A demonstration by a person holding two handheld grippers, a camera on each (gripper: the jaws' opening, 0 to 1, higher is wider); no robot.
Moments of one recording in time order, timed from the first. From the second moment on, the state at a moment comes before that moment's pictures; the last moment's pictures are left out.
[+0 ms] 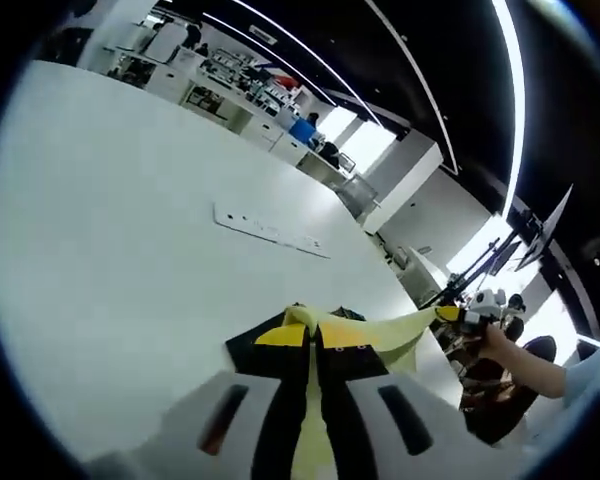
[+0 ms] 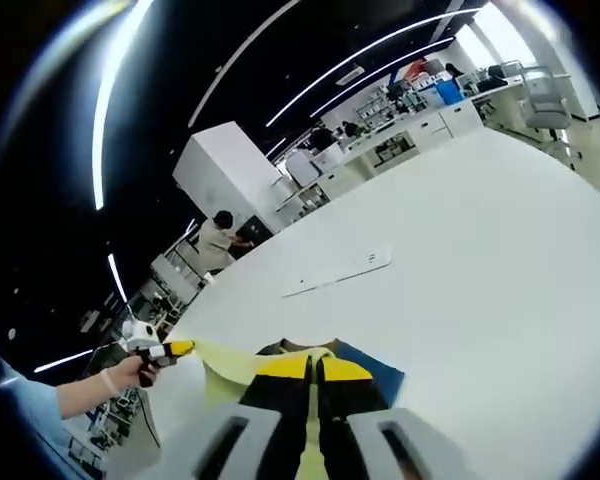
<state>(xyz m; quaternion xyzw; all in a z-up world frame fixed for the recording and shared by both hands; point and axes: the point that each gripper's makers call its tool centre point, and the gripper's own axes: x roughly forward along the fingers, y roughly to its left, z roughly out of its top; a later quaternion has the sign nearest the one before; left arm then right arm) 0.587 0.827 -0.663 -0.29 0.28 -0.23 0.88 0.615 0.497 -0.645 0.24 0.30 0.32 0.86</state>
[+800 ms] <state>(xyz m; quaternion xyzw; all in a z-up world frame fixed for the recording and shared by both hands) 0.613 0.833 -0.739 -0.31 0.35 -0.15 0.87 0.639 0.495 -0.729 0.25 0.39 0.26 0.85</state>
